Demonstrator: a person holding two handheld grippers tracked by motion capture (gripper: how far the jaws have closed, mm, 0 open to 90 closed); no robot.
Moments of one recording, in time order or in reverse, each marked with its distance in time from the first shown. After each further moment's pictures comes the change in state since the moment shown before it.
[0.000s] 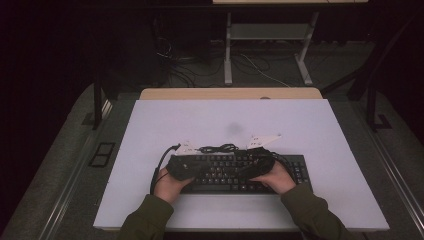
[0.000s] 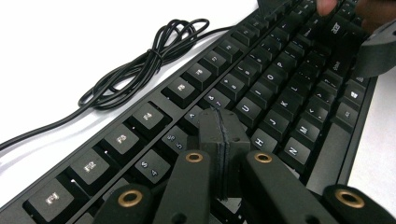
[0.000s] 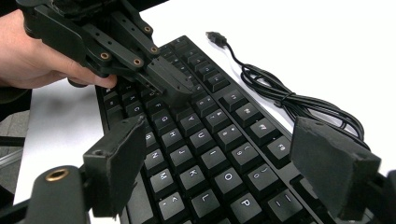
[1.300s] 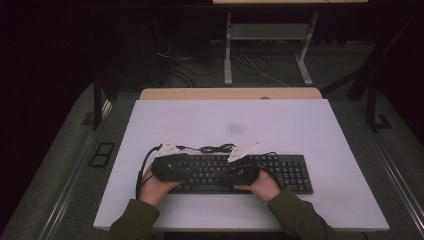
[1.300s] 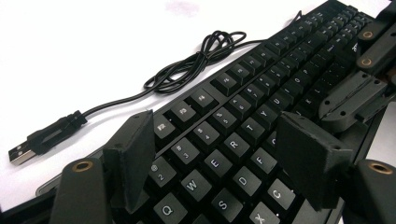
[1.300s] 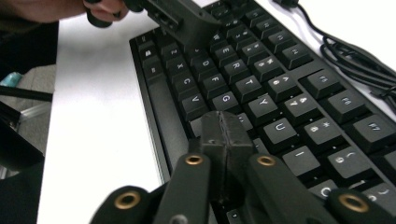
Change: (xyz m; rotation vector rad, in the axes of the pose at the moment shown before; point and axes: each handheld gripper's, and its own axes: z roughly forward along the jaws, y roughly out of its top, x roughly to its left) left arm 0.013 -0.013 -0.035 -0.080 0.086 -0.063; right arm 0.032 0.000 0.032 0.142 0.087 -0.074
